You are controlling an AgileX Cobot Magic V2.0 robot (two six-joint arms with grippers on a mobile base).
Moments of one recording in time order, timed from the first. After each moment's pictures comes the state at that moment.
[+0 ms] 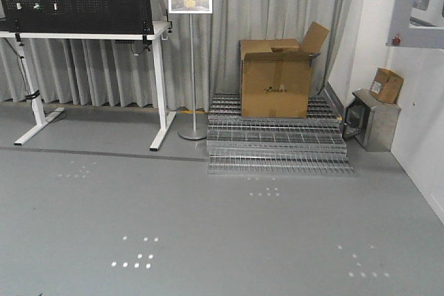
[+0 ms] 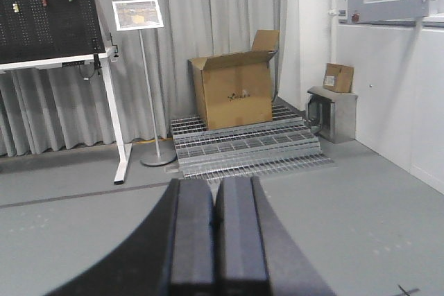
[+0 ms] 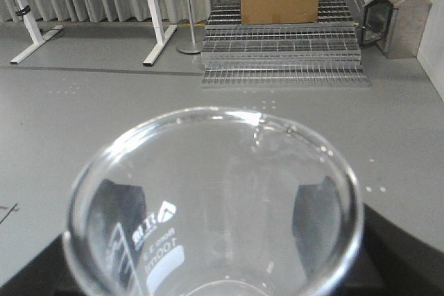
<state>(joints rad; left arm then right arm) -0.26 -0.01 0.03 -0.03 0.01 0.09 0.26 0.49 -0.43 -0.43 0.37 0.47</state>
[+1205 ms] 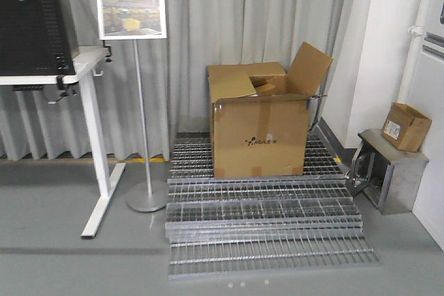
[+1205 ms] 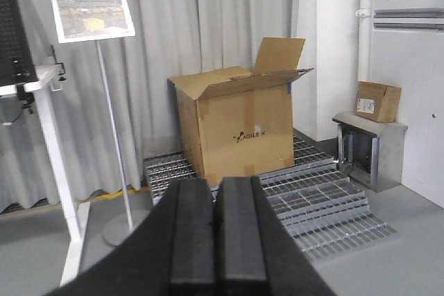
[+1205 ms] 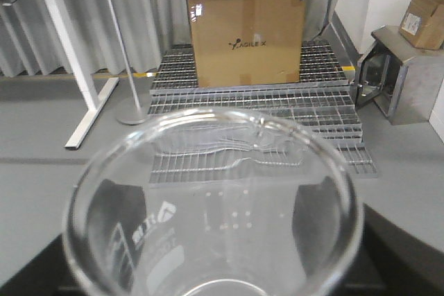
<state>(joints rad) -0.26 -0.01 0.03 -0.03 0.01 0.09 0.26 0.49 -0.43 -0.43 0.37 0.47</state>
